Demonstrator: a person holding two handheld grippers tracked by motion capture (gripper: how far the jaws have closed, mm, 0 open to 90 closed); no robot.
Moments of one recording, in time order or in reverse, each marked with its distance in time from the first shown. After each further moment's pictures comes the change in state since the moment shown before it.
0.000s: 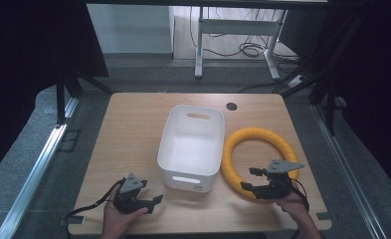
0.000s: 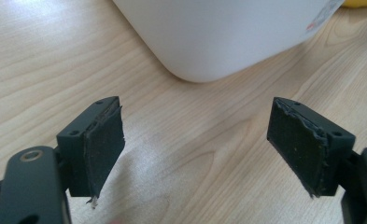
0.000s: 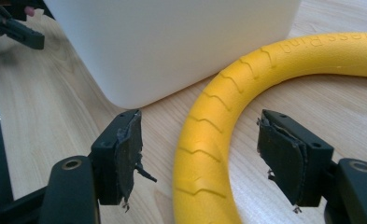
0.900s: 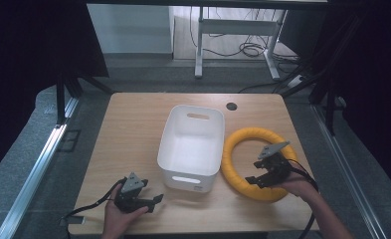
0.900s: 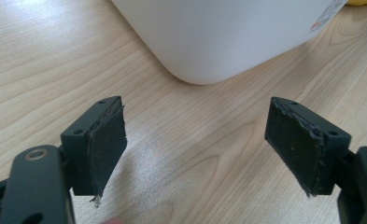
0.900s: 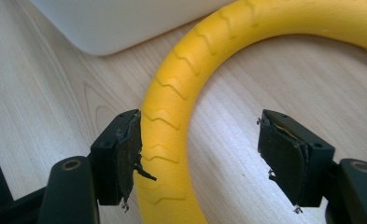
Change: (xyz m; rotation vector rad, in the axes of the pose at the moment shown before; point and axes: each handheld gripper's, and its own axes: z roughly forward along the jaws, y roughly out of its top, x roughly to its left) left arm 0.003 0.002 0.003 -0.008 0.001 0.009; right arm -0.019 0.048 0.004 0.384 -0.026 -0.096
